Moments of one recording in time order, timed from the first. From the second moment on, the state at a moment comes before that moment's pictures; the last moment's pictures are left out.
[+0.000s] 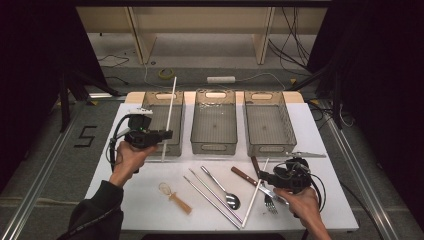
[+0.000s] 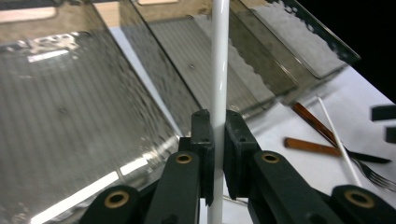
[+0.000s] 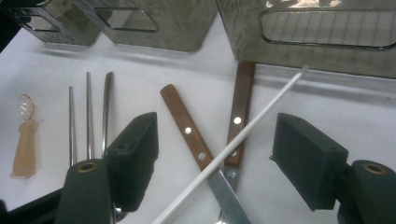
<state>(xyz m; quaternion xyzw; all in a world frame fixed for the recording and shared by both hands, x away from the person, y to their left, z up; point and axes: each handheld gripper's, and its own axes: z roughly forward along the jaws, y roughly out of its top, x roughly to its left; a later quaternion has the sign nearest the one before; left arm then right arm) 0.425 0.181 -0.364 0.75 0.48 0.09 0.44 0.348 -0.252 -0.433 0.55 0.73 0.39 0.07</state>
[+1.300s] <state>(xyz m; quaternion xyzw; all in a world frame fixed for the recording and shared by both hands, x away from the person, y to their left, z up) 0.520 0.219 -0.408 0.72 0.60 0.13 0.34 0.347 -0.248 -0.437 0.55 0.75 0.38 0.07</state>
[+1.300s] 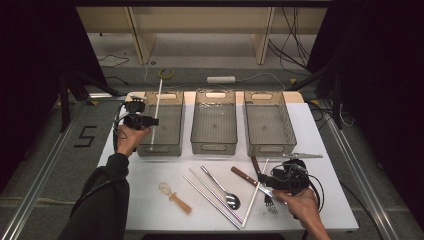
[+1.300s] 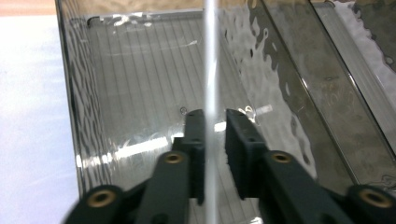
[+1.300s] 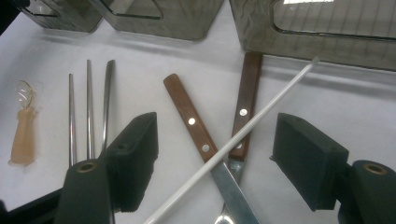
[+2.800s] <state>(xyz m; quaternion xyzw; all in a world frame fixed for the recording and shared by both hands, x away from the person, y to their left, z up) 0.347 0.173 -0.413 0.75 0.48 0.12 0.44 0.403 -0.245 -0.466 0.61 0.73 0.29 0.05</state>
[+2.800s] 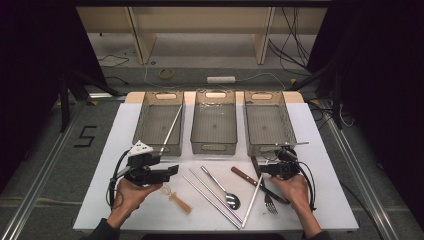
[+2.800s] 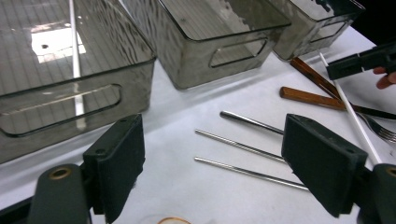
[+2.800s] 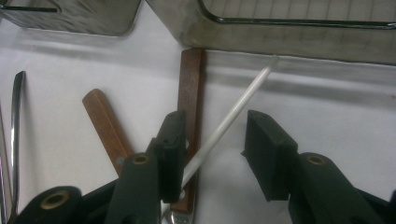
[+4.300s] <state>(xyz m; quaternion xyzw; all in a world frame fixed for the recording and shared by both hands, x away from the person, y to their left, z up) 0.335 0.163 -0.420 0.77 0.46 0.11 0.43 0.406 -0.245 -0.470 0.62 0.72 0.31 0.02</state>
